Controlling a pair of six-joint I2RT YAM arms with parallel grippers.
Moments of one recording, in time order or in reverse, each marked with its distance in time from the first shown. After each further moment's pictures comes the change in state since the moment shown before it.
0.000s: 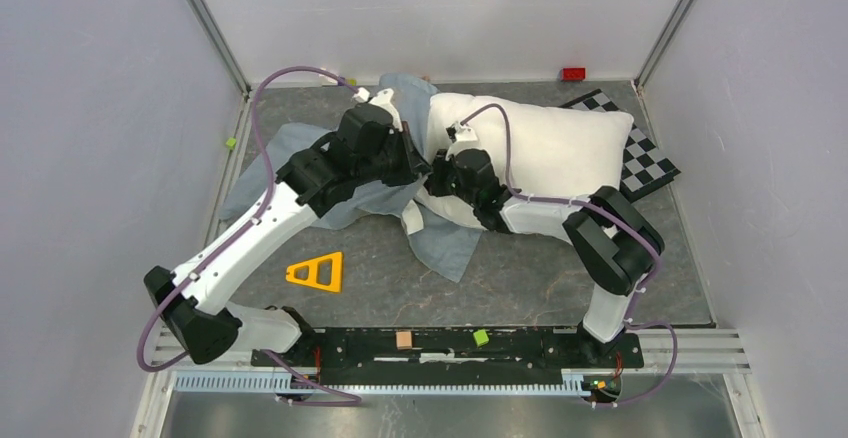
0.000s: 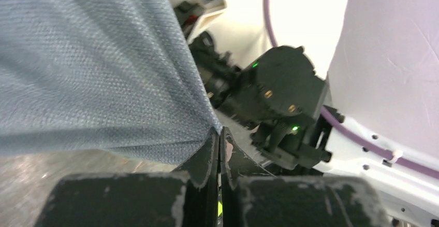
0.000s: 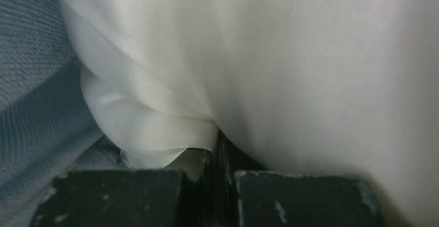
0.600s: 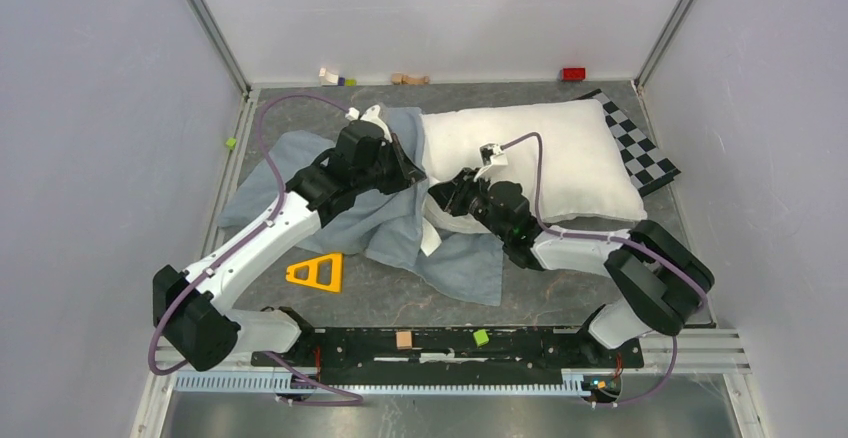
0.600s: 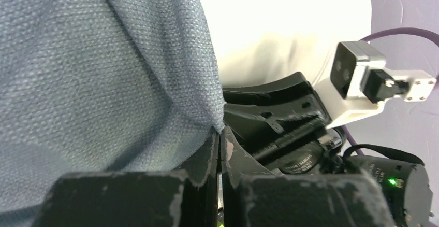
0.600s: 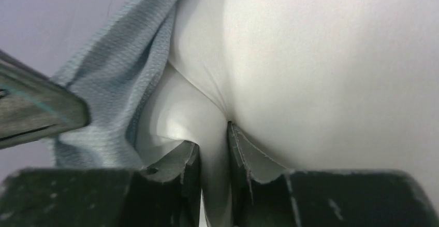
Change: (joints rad) left arm 0.096 -0.015 -0.257 0.260 0.072 -0.063; right arm 0.062 -0.259 -0.338 0.296 0.042 0.167
